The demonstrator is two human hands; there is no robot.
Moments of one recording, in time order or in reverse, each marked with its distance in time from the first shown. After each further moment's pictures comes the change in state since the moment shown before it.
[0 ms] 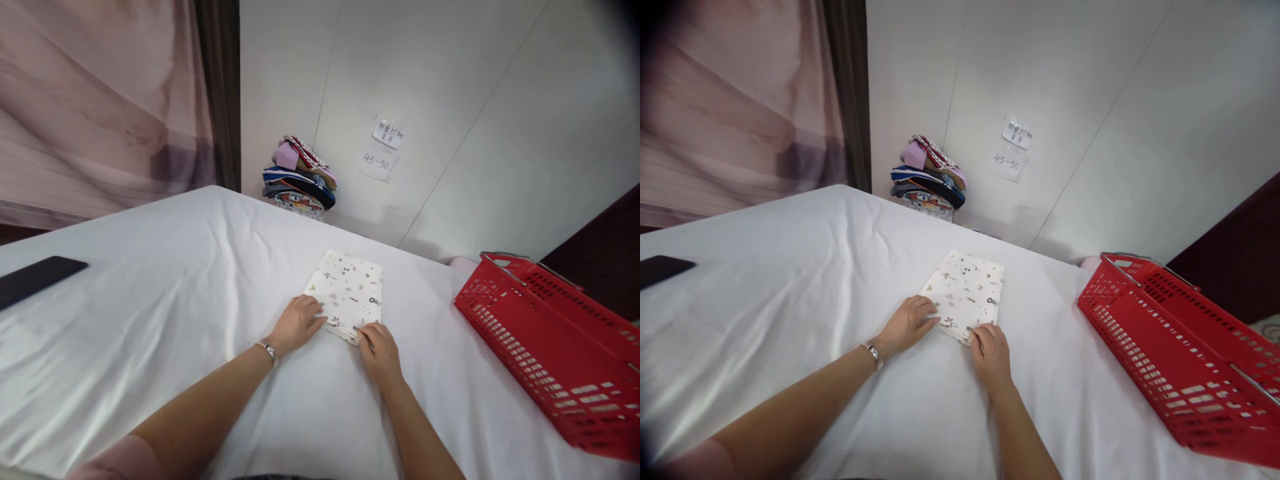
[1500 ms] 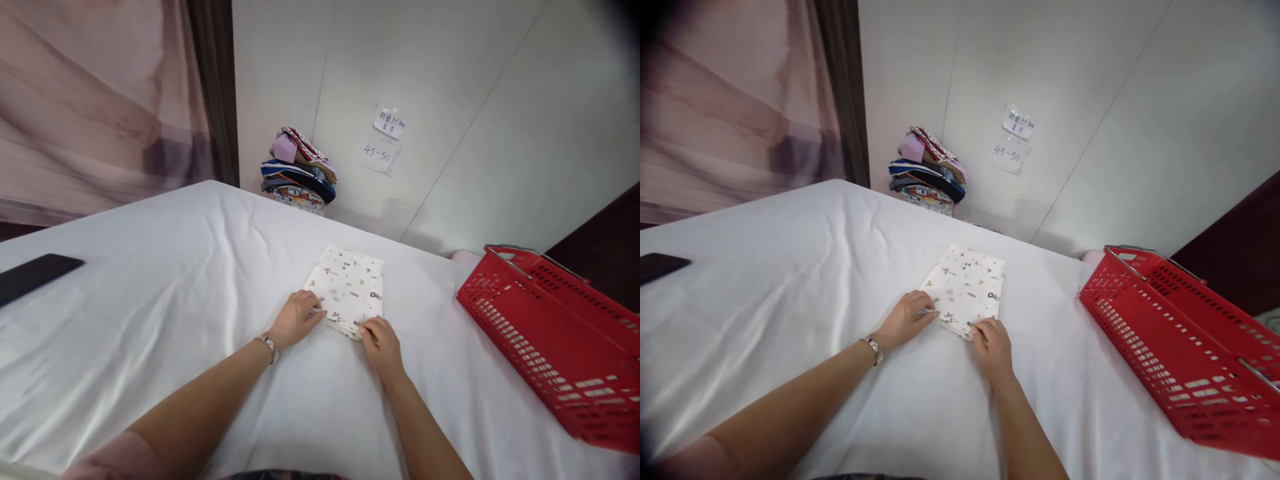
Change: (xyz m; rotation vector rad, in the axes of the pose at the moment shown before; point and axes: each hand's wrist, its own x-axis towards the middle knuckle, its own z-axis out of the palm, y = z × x) left_hand 0.004 0.002 -0.004 -0.102 -0.064 -0.160; right_hand 0.001 0.003 0.000 0.123 -0.007 0.070
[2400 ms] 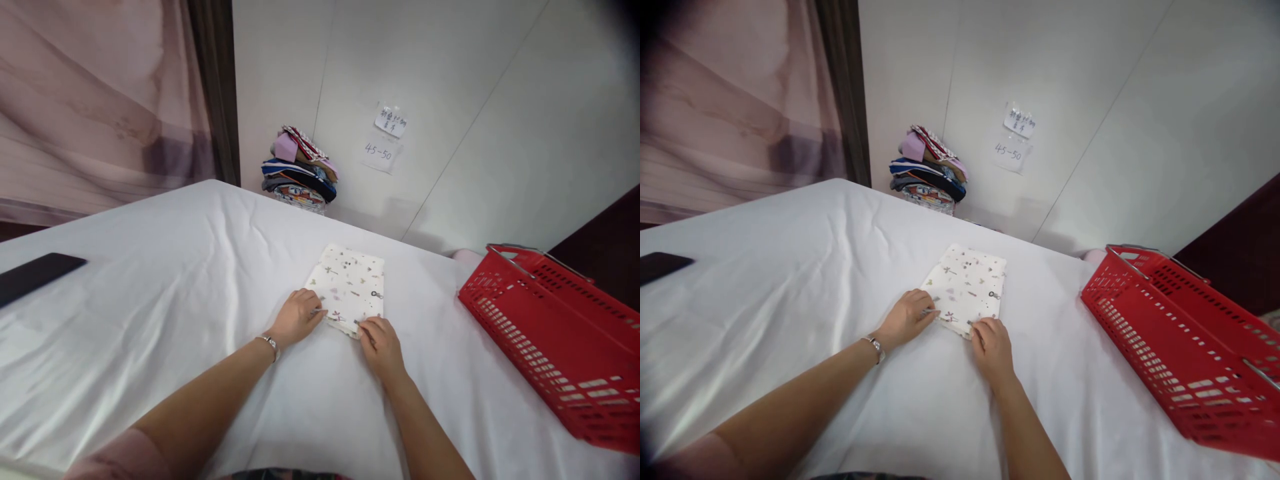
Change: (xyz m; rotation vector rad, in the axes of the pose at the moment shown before) left_hand 0.000 -0.004 0.002 0.138 0.039 0.129; right_hand -0.001 0.000 -0.002 -0.105 -0.040 -0.076
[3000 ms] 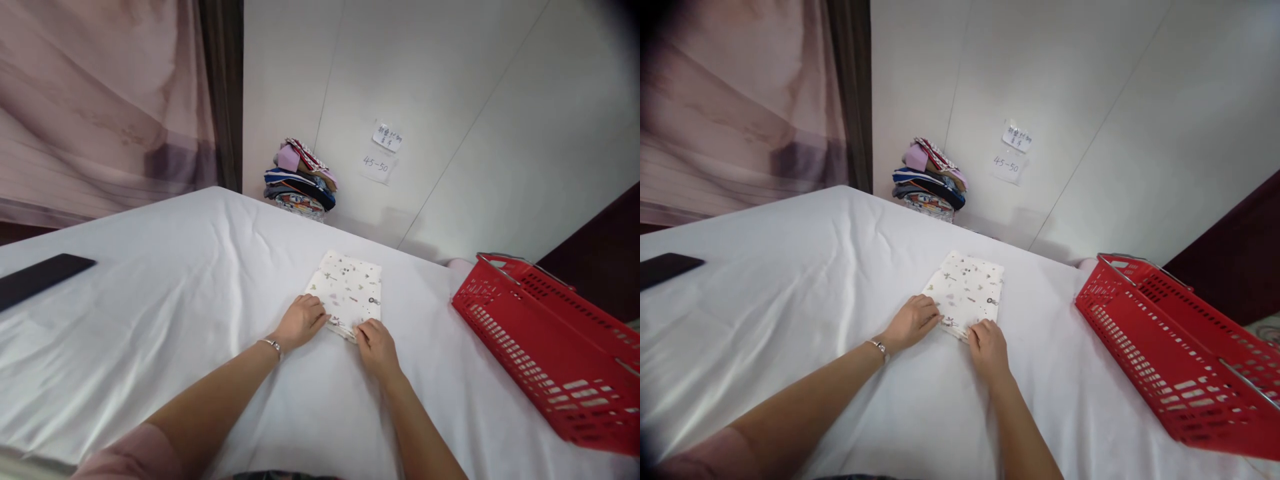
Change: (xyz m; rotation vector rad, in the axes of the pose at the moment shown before) left_hand 0.000 0.008 -0.003 0.016 -0.040 0.067; right_hand 0.010 -0.016 -0.004 -0.102 -0.082 0.026
